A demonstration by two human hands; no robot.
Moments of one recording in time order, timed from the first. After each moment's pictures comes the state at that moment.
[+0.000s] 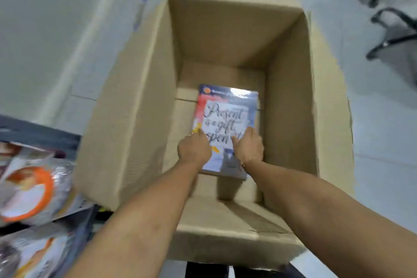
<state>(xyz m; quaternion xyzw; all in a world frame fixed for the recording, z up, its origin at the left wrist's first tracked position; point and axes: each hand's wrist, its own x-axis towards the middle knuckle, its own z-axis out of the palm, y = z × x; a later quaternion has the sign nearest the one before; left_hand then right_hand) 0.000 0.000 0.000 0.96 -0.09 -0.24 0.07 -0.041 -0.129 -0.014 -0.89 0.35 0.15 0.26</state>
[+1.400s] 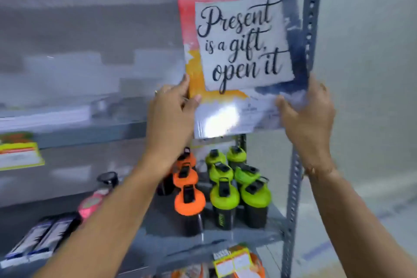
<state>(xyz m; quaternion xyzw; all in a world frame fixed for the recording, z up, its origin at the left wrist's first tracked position) -0.196 0.321 0.551 0.79 0.21 0.56 0.12 -0.036 0.189 0.529 -0.65 -0.32 -0.33 0.60</state>
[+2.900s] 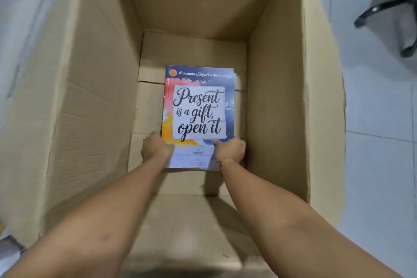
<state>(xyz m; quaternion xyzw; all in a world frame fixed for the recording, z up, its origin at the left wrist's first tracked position) 0.012 0.016 -0.066 0.93 0.15 -0.31 0.13 -0.050 -0.131 -0.076 -0.72 0.58 0.13 0.36</state>
